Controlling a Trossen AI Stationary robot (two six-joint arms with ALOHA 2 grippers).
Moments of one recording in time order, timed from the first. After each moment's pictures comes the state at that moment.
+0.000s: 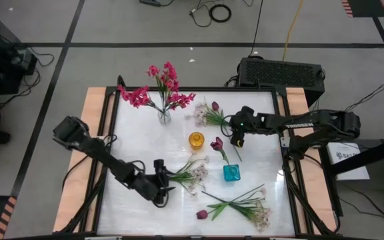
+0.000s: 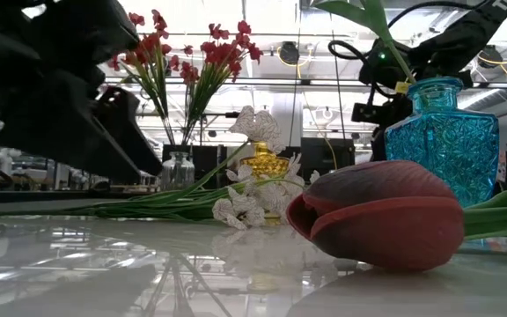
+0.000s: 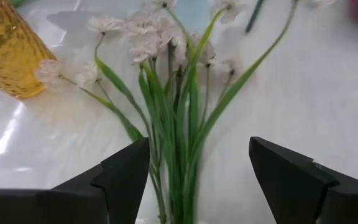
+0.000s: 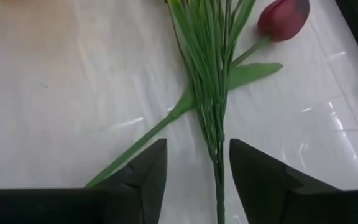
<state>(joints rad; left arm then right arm) -0.60 1.67 0.70 0.14 -0.54 -0.33 -0.29 1.31 0.56 -0.20 0.23 -0.04</state>
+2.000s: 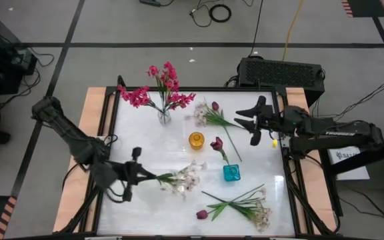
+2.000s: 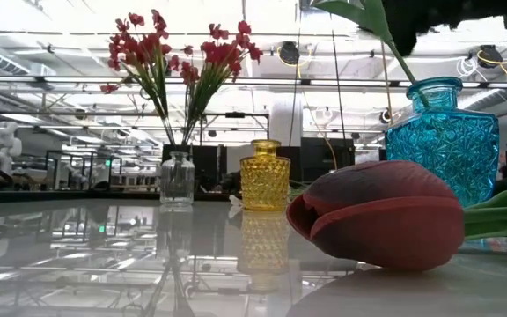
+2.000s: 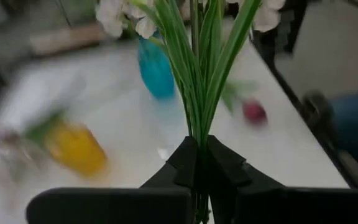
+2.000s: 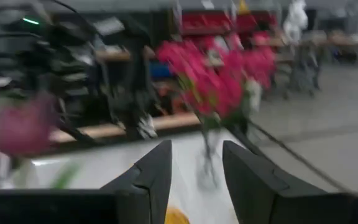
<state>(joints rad) -0.73 1.08 0.90 -0.37 -0.56 -0.16 -0.10 0.70 0.56 0.14 0.12 0.08</state>
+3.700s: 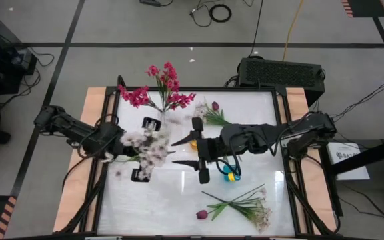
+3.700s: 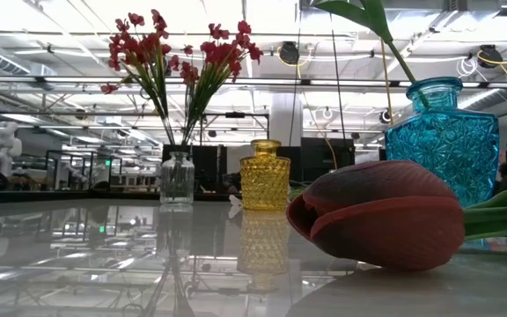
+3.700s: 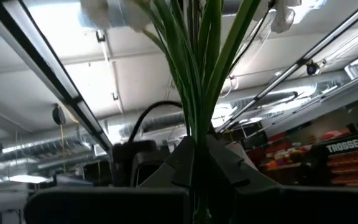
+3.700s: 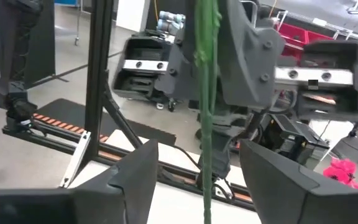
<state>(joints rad) -0.30 1.31 0.91 1.11 0.12 0.31 0.26 1.66 1.68 -0.09 0.15 -0.21</state>
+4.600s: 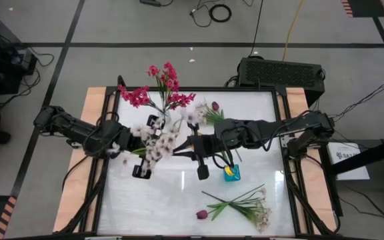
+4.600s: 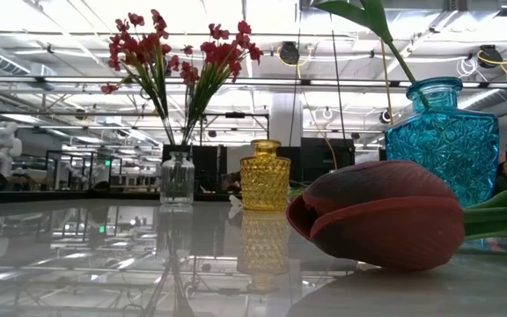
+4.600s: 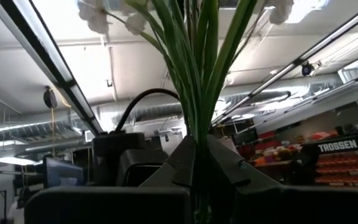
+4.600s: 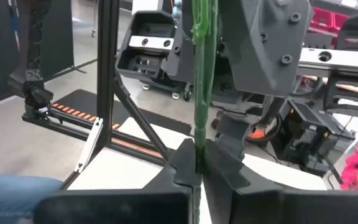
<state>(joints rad) -0.26 1.31 0.91 1.07 0.16 0.21 0.21 1.68 1.68 -0.14 0.02 -0.18</state>
